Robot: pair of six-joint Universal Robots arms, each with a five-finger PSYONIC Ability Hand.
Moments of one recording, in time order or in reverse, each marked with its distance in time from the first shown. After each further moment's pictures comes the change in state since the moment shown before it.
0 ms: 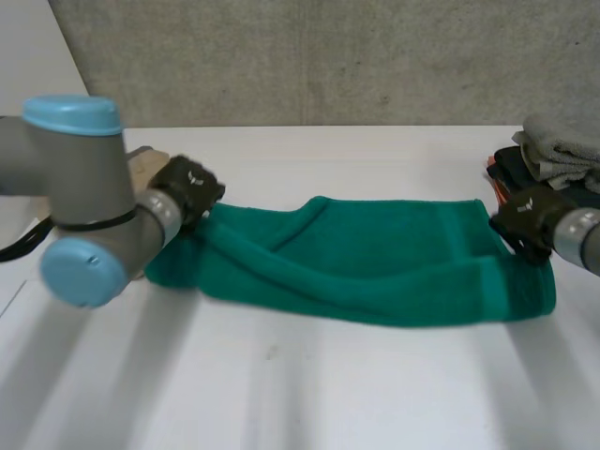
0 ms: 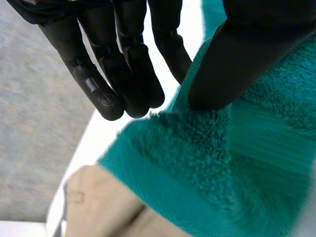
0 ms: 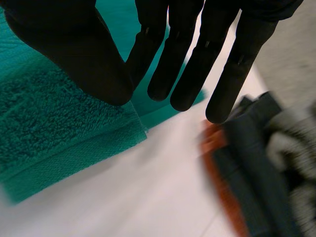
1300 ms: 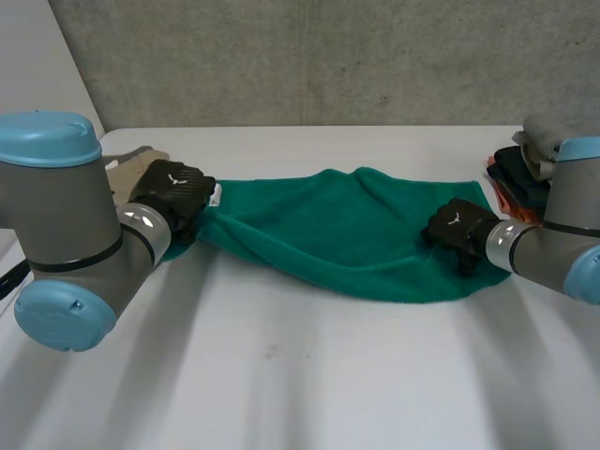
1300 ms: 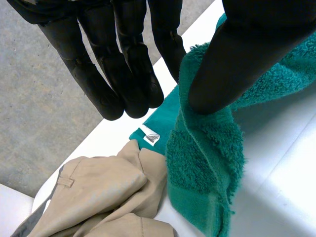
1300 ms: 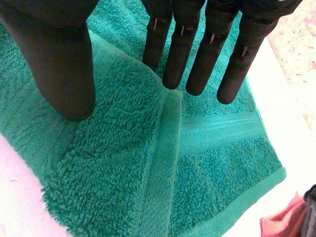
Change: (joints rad) left arm -0.026 0.214 -0.296 0.148 -0.073 -0.307; right arm 0.104 0.307 -0.255 0.007 -0.151 -0.077; left_hand 0.000 -0.025 -0.019 -0.030 -0.005; right_hand -0.473 -0.487 -0.491 -0.502 -0.491
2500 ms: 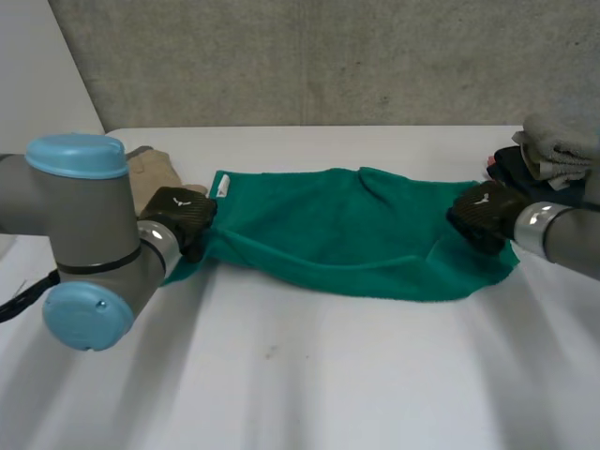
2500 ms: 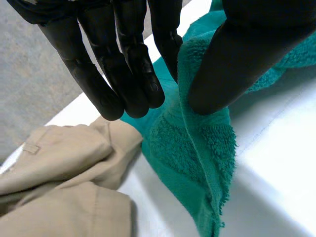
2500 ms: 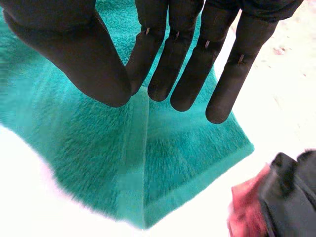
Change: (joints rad) left arm 0.002 -0.096 0.028 -0.031 -0.024 -0.094; right arm -0.064 -0.155 0.077 0.046 -0.004 0.112; left_hand 0.000 0.024 0.016 0.027 0.004; right_hand 0.487 0.488 0.489 0.501 0.477
